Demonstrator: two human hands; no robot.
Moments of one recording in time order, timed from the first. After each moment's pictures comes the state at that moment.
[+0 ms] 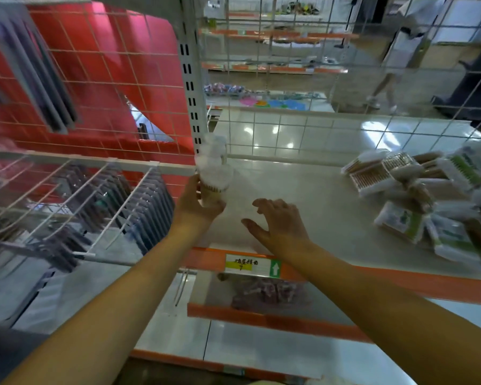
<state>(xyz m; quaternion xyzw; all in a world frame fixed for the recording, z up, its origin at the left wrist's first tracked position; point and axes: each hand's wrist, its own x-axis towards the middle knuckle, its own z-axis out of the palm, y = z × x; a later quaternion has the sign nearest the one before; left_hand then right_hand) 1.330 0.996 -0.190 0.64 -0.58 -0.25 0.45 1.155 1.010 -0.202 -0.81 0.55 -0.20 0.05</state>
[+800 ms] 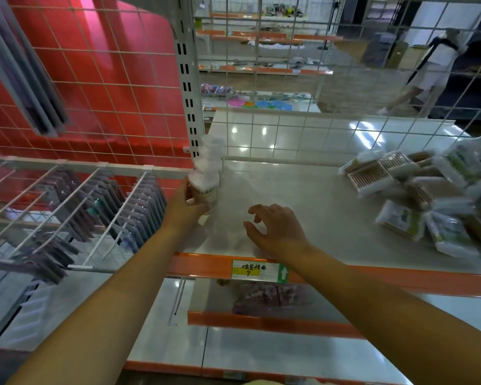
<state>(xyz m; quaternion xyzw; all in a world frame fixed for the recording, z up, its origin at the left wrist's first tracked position) 1.367 0.967 -0.211 0.57 -0.55 -0.39 0.47 1.172 1.005 -0.204 -0.80 0.56 -0.19 0.06</state>
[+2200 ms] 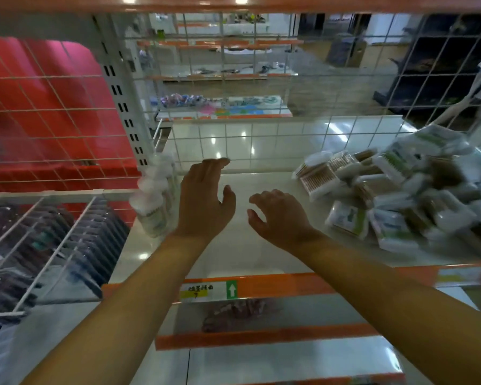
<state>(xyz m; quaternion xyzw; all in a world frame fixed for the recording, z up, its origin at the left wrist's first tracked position) 1.234 0.973 -0.148 0.47 -0.77 0.01 0.44 1.077 0.988 -0.175 -0.80 0.55 -0.24 -0.05</state>
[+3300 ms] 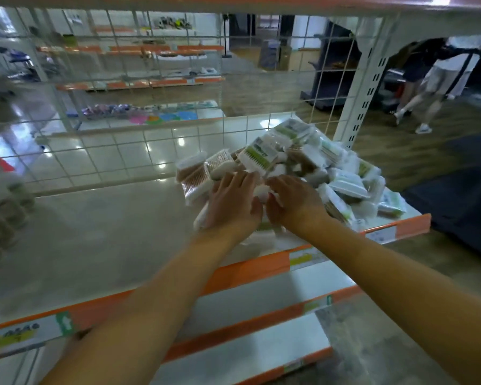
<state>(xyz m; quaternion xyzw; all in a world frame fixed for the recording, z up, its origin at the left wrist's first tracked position) 0.959 1.020 -0.154 0.39 -0.87 -0.06 0.30 0.822 1.057 -0.147 -0.70 0.69 -0.15 -0.06</state>
